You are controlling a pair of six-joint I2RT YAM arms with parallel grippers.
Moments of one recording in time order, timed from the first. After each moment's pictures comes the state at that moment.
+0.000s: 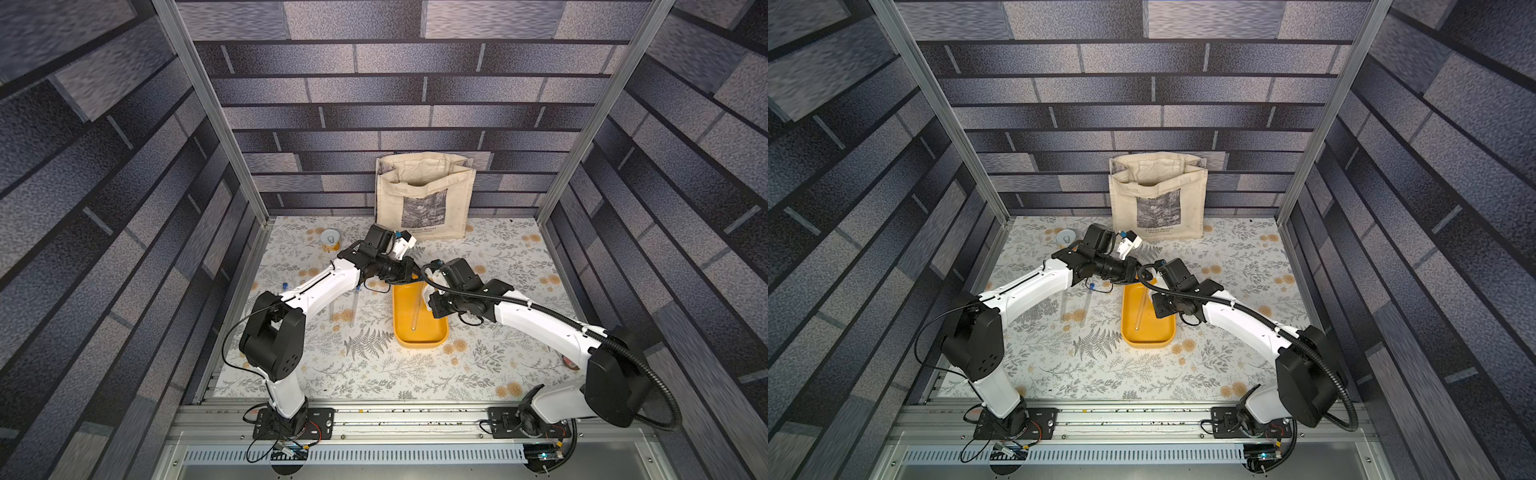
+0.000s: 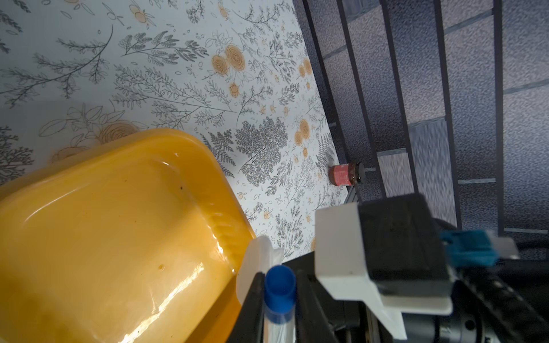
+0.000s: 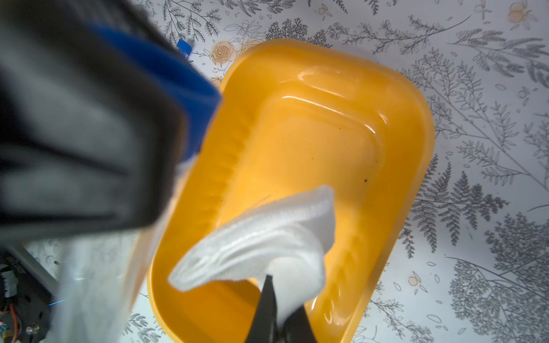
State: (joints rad) left arm -0.56 1.75 1.36 -0.34 0.77 -0.53; right arm 0.69 1.44 1.01 -0.55 -0.12 0.30
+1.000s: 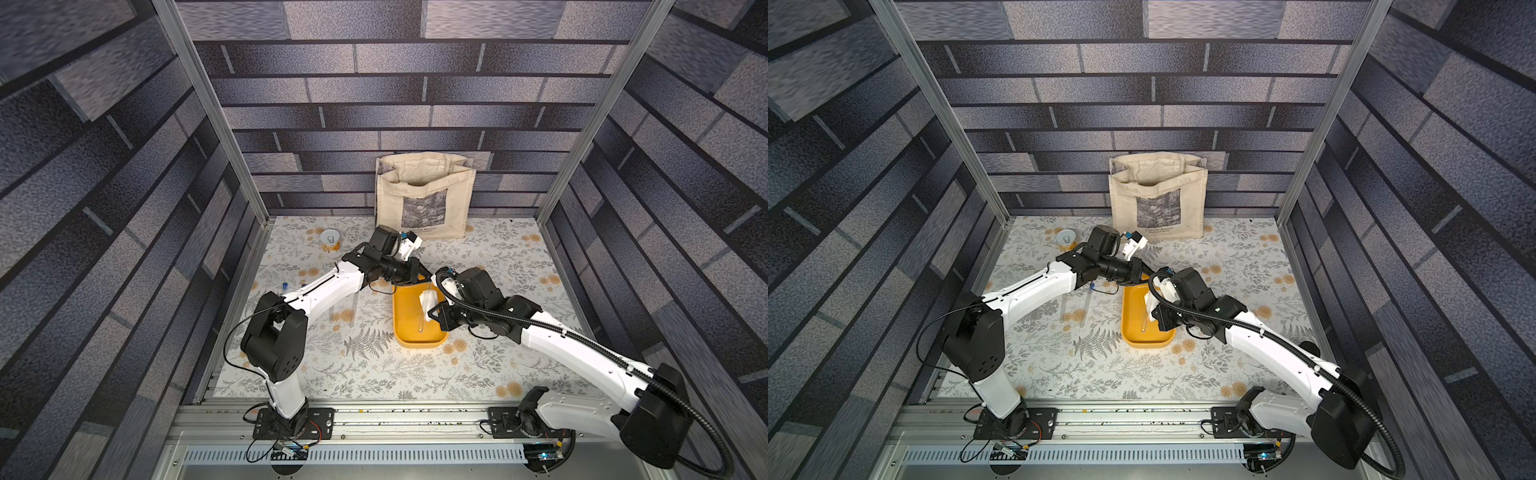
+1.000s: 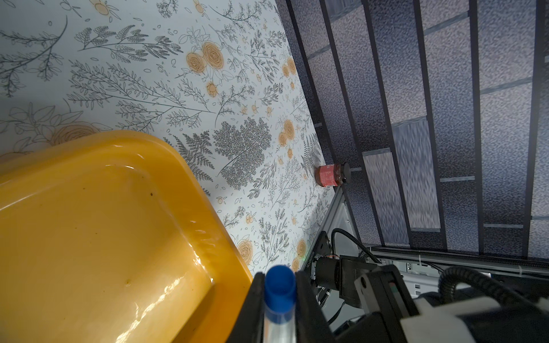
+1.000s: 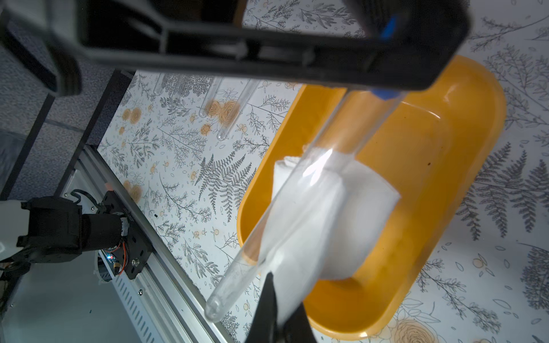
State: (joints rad) left arm -0.59 1.75 1.36 -0.29 0.77 -0.58; right arm 0.74 1.18 0.89 -0.53 -0.27 0.32
